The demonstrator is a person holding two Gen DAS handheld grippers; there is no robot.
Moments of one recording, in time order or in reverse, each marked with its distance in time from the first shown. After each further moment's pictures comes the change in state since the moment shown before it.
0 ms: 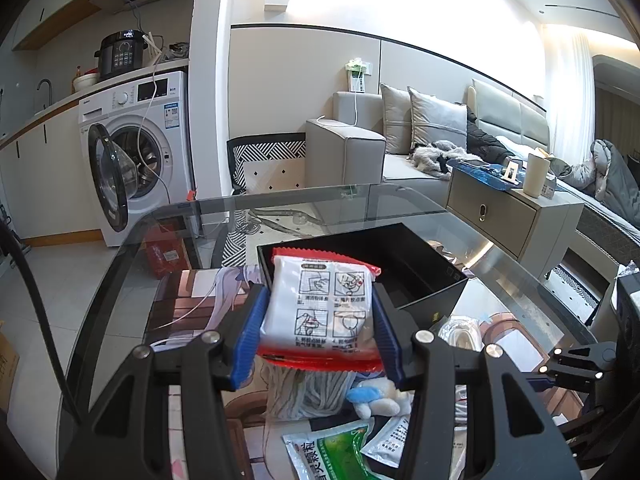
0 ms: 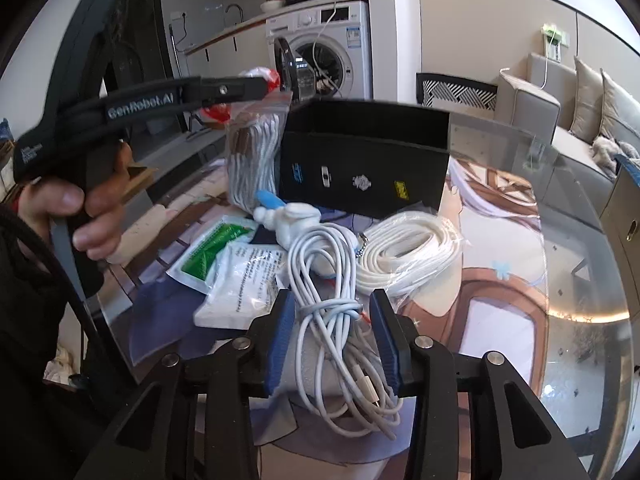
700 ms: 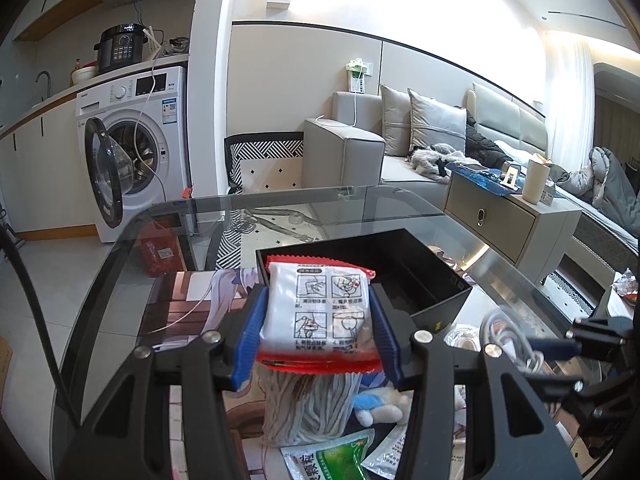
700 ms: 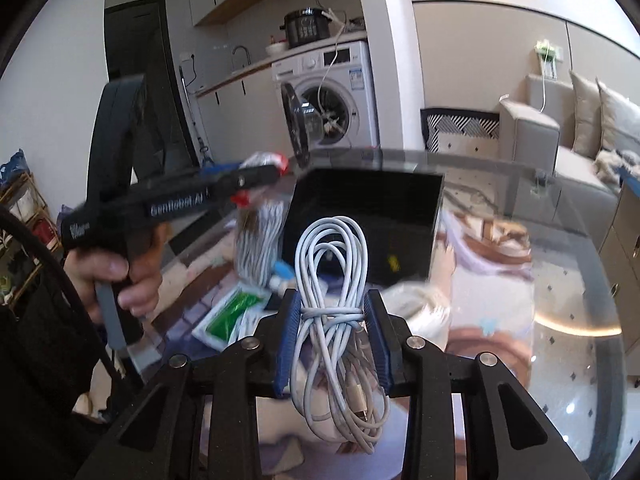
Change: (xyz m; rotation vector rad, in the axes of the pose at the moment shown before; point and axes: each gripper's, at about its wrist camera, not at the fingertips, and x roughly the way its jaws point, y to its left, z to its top) left arm 0.008 0.003 0.005 -0.020 0.003 -0.020; right arm -0.034 -0.015 0.036 0.034 -0.172 0.055
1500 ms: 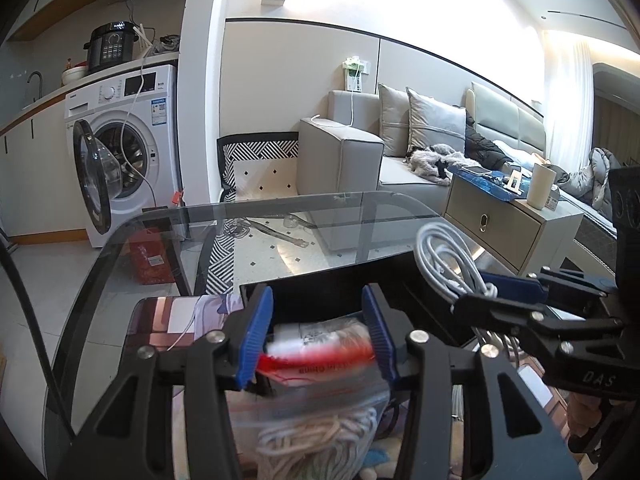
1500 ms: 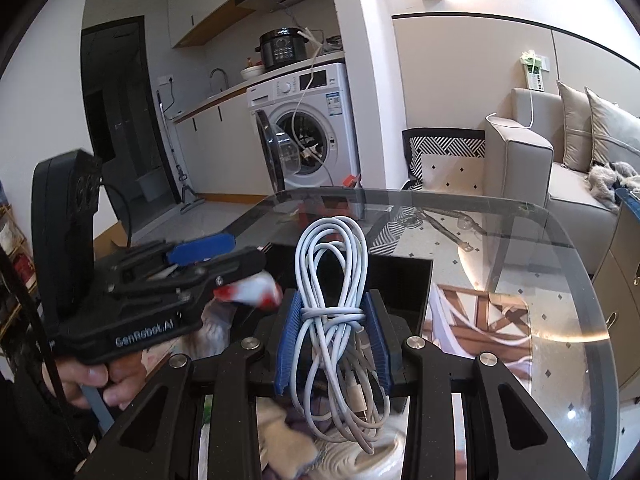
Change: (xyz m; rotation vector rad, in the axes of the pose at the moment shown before) left arm 0.049 0.004 0.030 0.002 0.011 -0.022; right arm 0.060 -0.027 0.086 0.049 -0.072 -0.055
